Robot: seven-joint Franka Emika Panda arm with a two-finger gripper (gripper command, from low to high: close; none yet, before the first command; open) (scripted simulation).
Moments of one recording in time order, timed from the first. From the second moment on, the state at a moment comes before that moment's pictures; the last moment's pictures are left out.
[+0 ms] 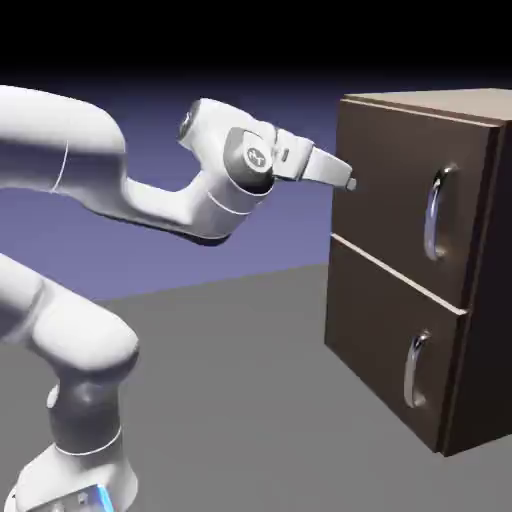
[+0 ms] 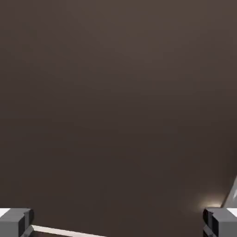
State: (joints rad) arm 0.53 -0.81 -0.57 -2.59 -1.36 2.93 1.67
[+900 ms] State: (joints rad) arm 0.98 -1.01 -1.07 -2.39 -2.53 2.84 2.47
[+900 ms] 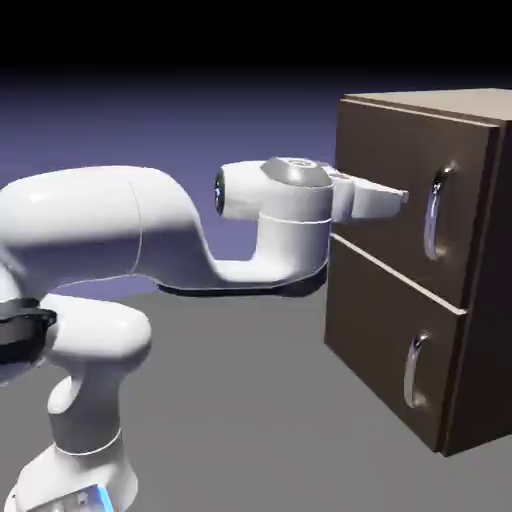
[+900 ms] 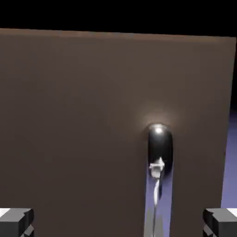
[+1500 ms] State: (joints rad) arm 1.25 -1.01 -1.29 -2.22 -2.90 2.77 2.74
